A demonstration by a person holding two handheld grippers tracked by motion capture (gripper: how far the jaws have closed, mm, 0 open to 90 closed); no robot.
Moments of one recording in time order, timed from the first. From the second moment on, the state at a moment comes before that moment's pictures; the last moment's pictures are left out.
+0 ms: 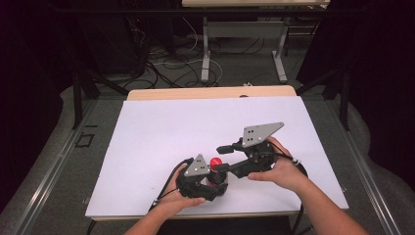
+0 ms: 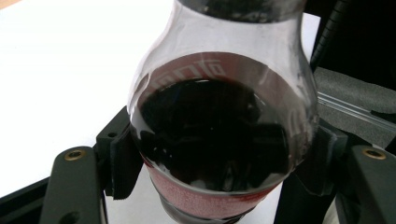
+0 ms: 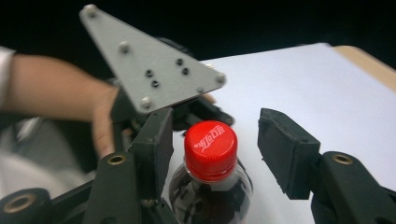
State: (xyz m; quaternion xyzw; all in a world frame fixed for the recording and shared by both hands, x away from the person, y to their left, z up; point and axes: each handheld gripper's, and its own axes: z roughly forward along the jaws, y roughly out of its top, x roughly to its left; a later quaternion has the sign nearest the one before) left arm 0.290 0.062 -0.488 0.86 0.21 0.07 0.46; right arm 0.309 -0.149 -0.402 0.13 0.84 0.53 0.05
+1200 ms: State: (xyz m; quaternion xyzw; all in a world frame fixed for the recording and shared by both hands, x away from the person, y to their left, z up) left arm 0.285 0.058 -0.487 0.87 0.19 0.06 0.46; right arm 0.331 -0.149 -0.414 0.02 0.85 0.52 -0.02
